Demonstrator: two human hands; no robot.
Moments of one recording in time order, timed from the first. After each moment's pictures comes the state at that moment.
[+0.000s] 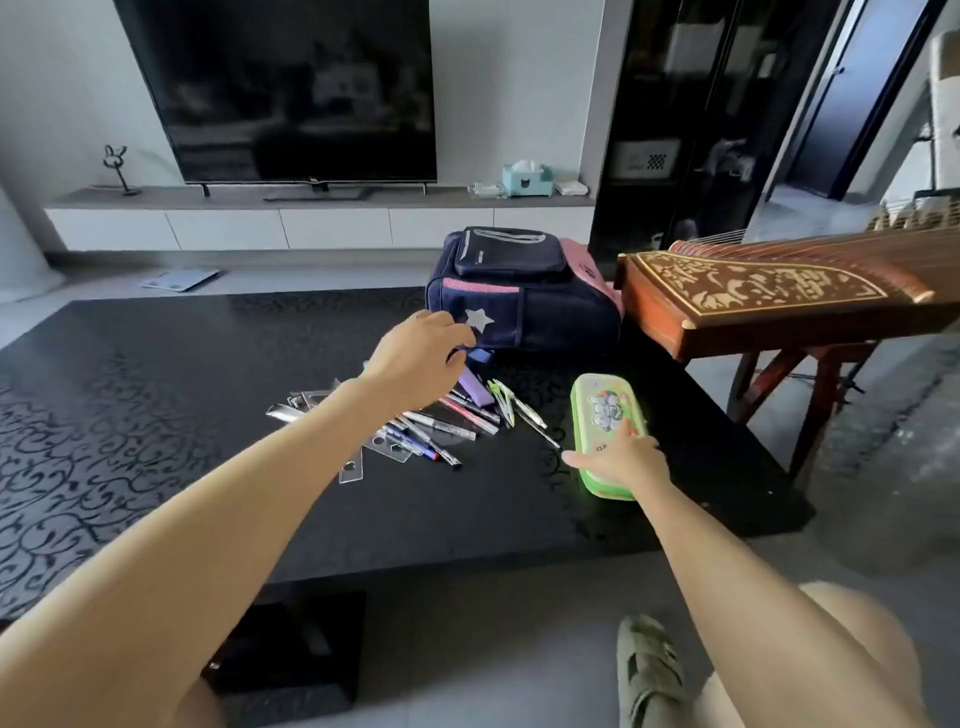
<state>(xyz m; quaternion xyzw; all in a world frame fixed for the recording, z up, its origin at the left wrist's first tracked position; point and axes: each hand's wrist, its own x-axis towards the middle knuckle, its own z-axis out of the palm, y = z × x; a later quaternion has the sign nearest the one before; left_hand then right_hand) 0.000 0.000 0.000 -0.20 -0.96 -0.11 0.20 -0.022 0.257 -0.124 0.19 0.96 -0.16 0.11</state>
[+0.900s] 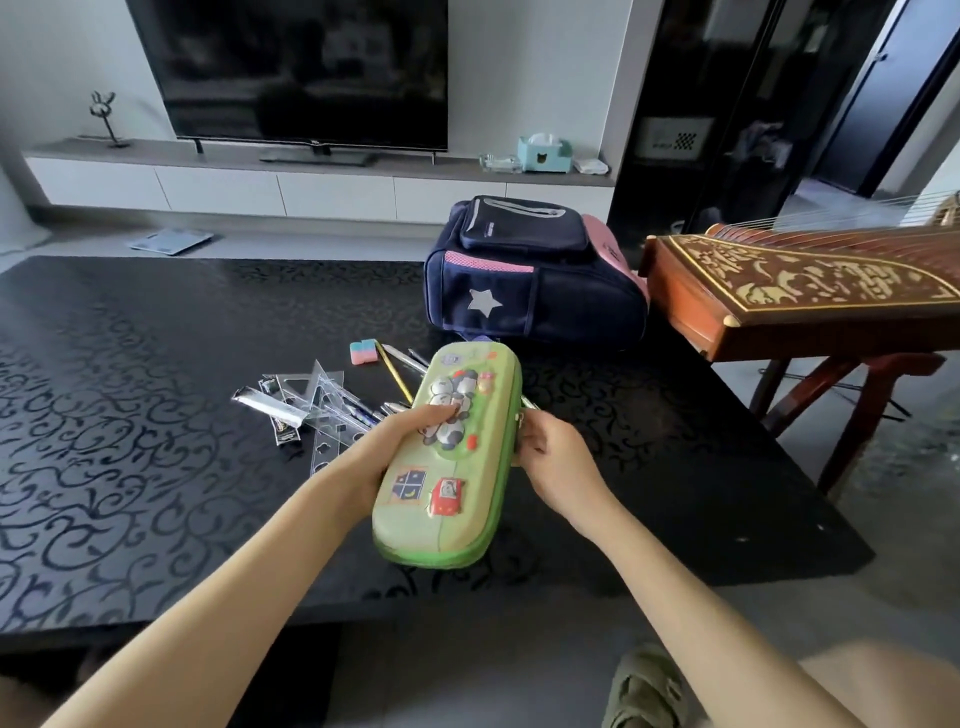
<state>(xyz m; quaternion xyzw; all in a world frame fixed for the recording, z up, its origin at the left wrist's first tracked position) -0.002 -0.013 -0.101 0.10 -0.55 -0.79 -0.25 -0.010 0.177 -0.113 -0.13 0.86 -0.50 0.01</state>
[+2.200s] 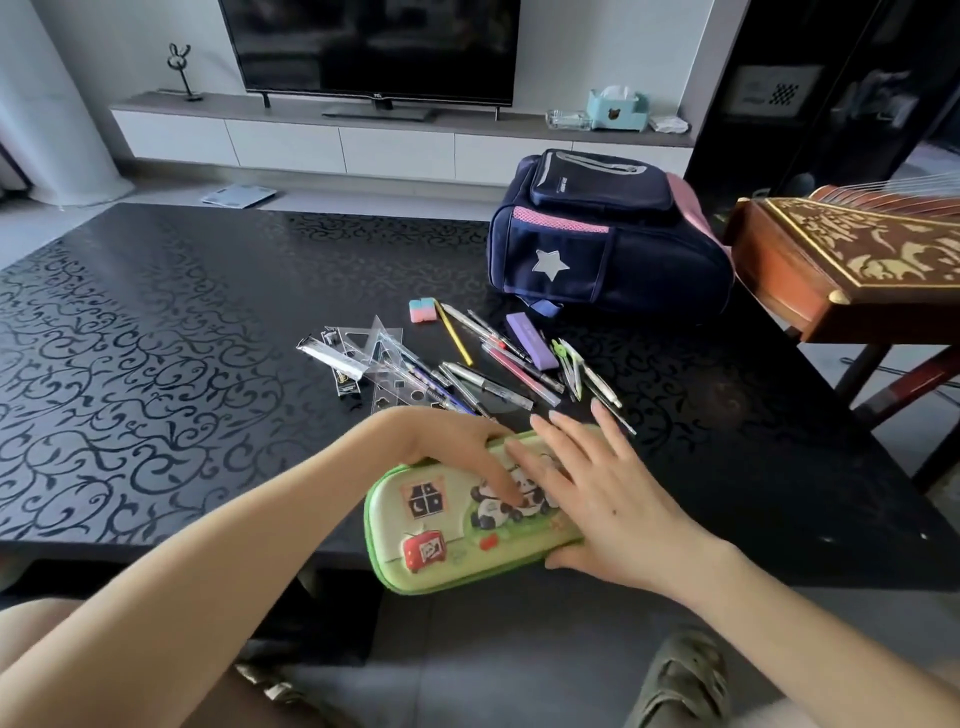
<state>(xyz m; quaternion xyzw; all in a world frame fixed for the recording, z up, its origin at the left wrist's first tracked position) 0.003 -0.017 -0.093 -0.07 -0.83 -0.35 -0.43 0.026 0.183 -0.122 -0.43 0.89 0.12 -0.09</state>
